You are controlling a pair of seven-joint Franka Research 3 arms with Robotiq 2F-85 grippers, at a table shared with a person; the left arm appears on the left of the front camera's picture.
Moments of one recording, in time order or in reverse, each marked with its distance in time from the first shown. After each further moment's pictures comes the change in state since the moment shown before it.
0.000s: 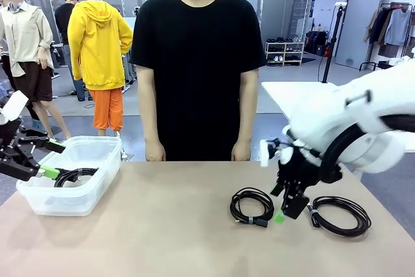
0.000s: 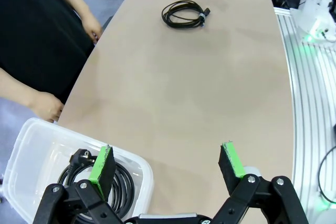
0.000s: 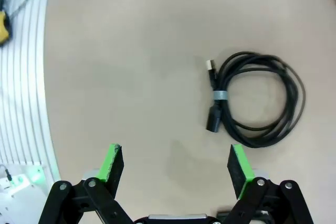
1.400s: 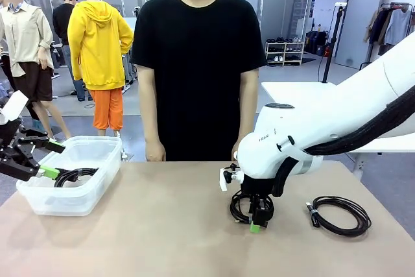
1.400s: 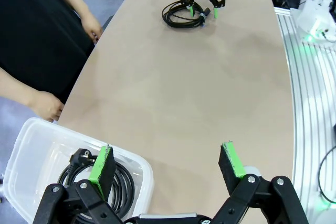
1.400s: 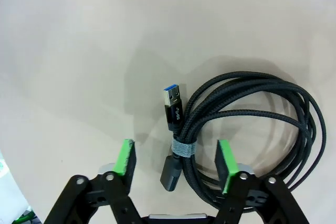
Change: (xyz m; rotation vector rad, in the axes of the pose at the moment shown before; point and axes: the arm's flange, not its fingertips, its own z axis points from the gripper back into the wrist) left arm 0.000 0.000 0.000 0.001 0.001 0.001; right arm 0.051 -0.062 -0.095 0.028 0.276 0.035
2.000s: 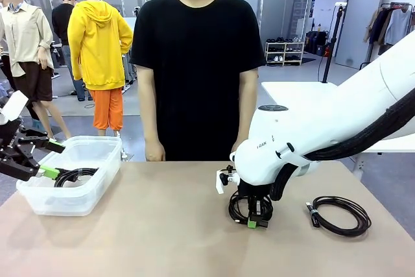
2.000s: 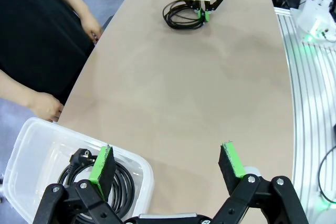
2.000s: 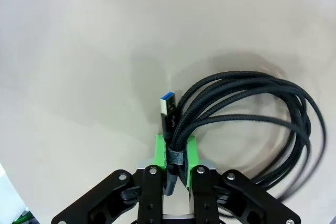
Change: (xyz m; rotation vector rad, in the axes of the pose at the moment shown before) left arm 0.000 0.000 0.000 0.000 0.000 0.000; right arm 0.010 0.004 -0.001 -0.034 0.029 0.007
